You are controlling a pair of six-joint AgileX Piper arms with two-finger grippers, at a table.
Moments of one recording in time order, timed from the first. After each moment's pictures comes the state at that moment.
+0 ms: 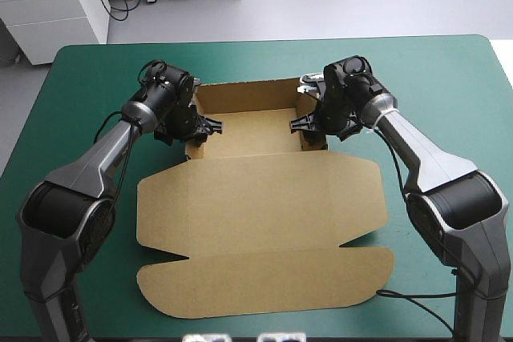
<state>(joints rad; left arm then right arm) -0.36 1.96 -1.74 0.14 1.23 -0.35 0.42 2.01 -1.84 -0.01 1.22 0.19</state>
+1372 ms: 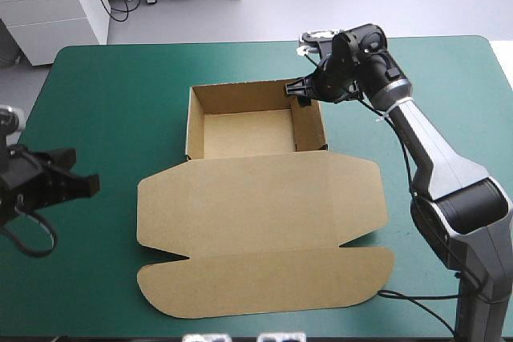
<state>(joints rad) -0.36 0.84 -1.38 0.14 1.25 -0.19 0.42 1.99 -2.07 0.01 1.25 0.18</state>
